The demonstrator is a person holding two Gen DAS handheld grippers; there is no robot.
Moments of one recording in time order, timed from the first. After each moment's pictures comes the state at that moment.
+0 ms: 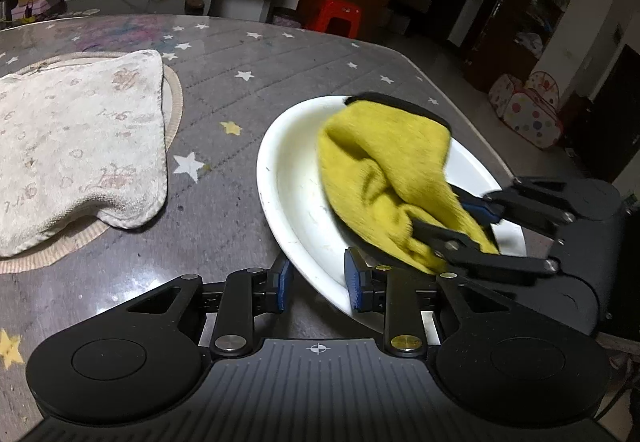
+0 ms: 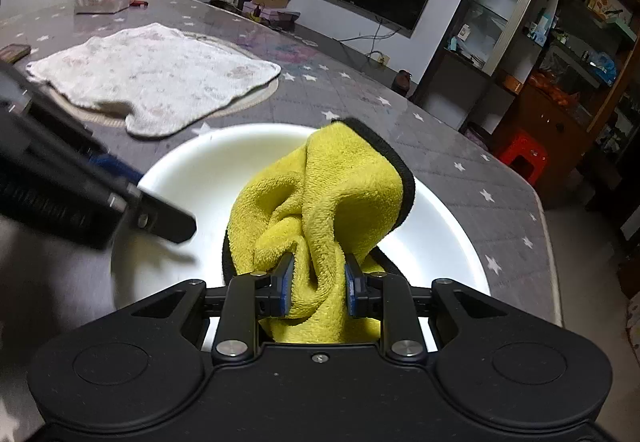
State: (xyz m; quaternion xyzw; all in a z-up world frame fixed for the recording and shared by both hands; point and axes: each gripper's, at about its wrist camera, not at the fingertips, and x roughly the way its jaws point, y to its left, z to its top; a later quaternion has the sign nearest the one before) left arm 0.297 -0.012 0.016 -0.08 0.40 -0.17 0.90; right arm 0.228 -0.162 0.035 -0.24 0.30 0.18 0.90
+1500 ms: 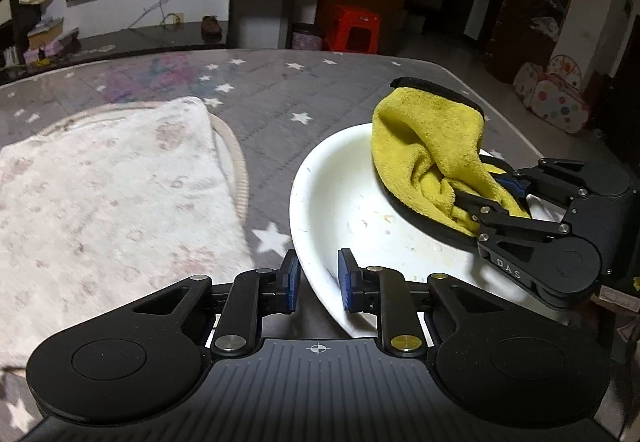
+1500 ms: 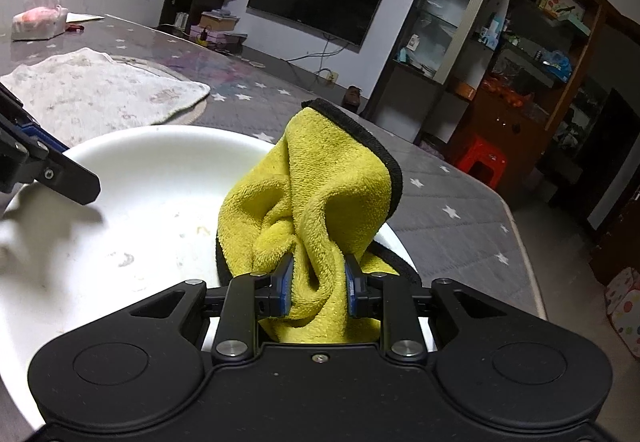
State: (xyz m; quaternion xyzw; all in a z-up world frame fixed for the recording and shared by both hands) left arm 0.351 0.025 0.024 -0.01 0.38 -0.14 0.91; right arm 0.289 -0.156 0.018 -0.21 0.26 0.13 0.93
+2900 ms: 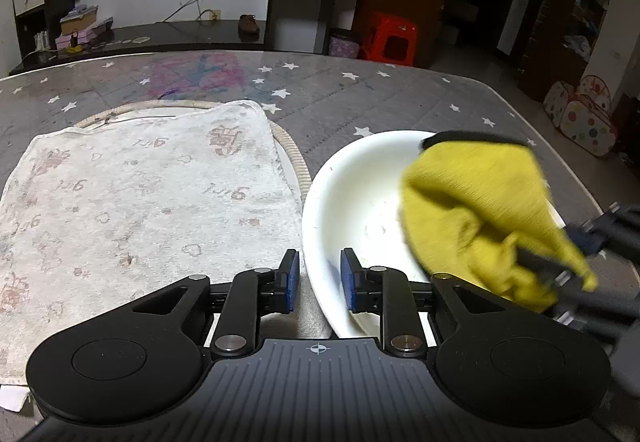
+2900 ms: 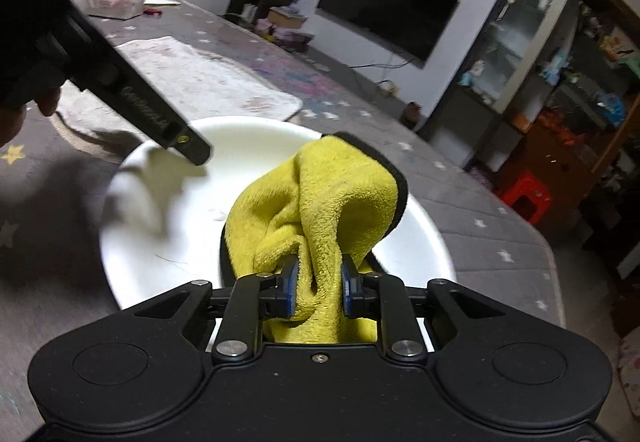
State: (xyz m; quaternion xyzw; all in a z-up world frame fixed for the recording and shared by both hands) left arm 0.369 0.055 0.022 -0.03 0.38 -0.09 0.92; right arm 0.253 -0.125 0.045 -0.26 0.25 0.19 0.91
